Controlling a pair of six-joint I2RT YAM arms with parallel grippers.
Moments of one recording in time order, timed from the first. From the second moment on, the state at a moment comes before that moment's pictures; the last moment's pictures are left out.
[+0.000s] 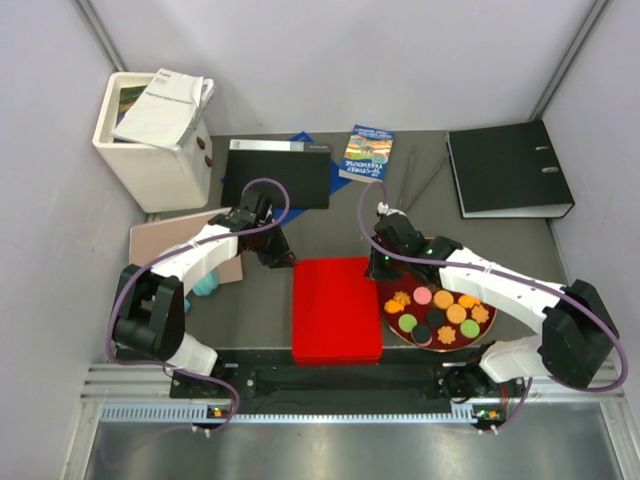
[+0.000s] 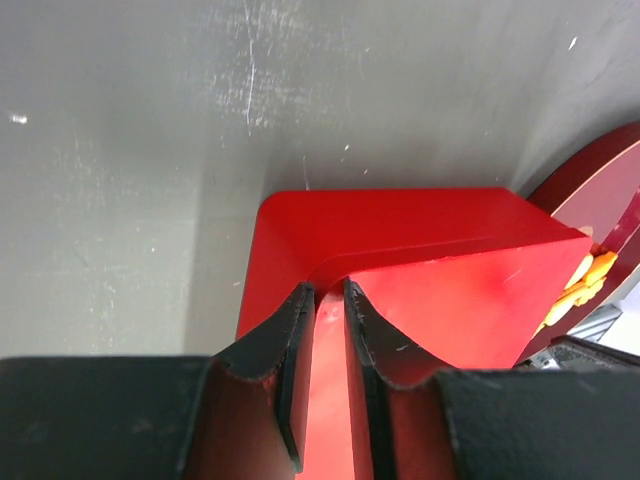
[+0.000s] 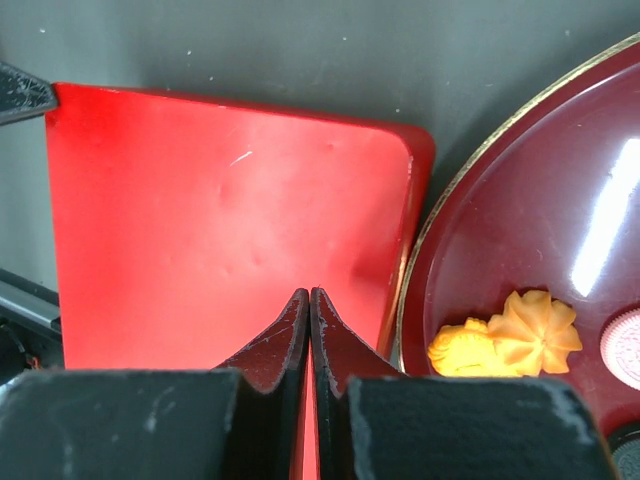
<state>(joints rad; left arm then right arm) -0.36 1.51 0.97 -0.54 0.27 -0.79 0.78 1.34 0.91 -0.46 0.04 0.71</state>
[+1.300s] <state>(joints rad) -0.25 1.28 1.00 -0.64 0.22 -0.74 0.83 1.17 0.91 -0.49 -0.07 0.57</state>
